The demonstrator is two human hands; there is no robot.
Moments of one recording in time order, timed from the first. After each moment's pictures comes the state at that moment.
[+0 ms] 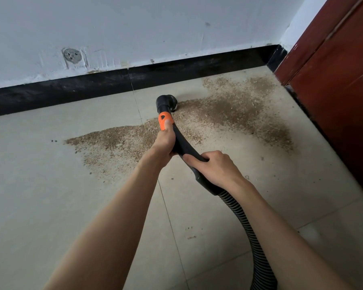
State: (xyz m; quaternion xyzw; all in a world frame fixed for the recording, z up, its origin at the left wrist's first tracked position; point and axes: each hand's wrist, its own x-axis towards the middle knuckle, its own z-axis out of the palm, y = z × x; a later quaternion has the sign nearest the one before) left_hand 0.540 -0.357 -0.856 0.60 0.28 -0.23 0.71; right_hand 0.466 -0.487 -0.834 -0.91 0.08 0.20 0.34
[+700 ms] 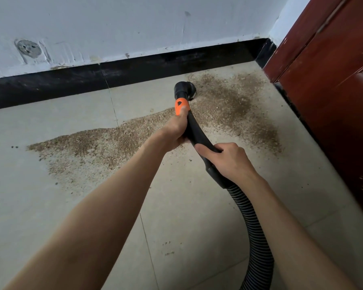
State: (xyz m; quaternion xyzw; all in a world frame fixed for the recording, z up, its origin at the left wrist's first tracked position) left_hand 0.592 -0.433 -0.858 0.61 0.19 -0.31 0.70; right_hand 0.499 -0.562 -0.843 -0.91 0.16 0.15 0.35
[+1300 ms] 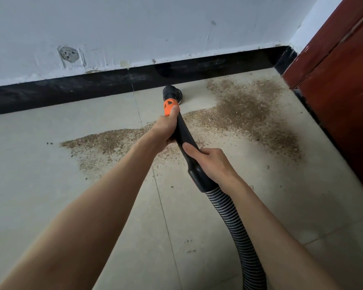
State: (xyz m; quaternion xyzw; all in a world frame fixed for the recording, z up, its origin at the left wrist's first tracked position) left_hand 0.592 -0.355 -0.854 0.68 0.25 -0.22 0.66; right_hand 0.501 -0.484 -0.852 -0.82 0.14 0.21 0.51
